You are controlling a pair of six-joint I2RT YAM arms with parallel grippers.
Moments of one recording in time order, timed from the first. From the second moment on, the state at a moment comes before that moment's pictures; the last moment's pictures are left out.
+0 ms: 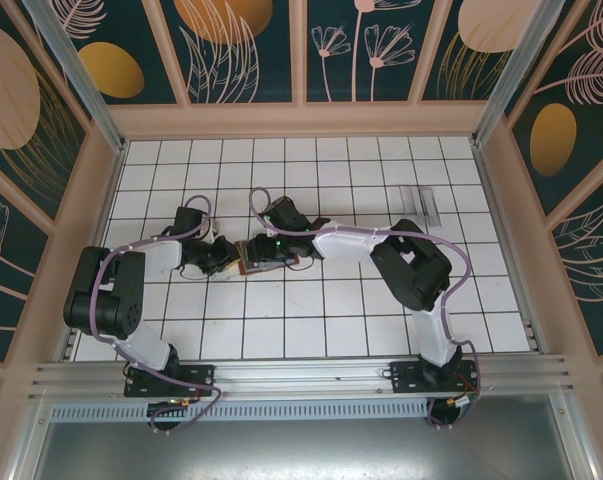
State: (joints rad) left arm -0.15 1.63 0.72 -0.19 0.55 -0.68; right arm 0.88 2.03 1.34 -0.13 -0.36 0.67
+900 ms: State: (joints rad) left arm -0.15 1.66 0.74 -0.20 0.55 -0.67; right arm 0.75 1.82 1.04 0.00 -0.30 0.68
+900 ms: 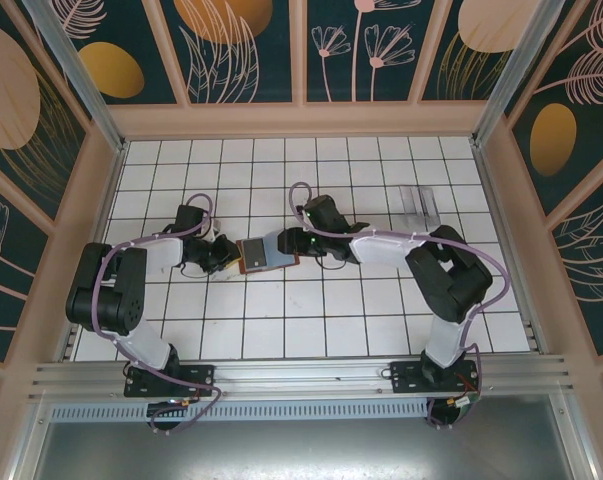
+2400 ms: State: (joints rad) left arm -0.16 1.49 0.85 -0.23 0.46 -0.67; right arm 0.46 1.46 1.19 -0.15 0.11 0.27
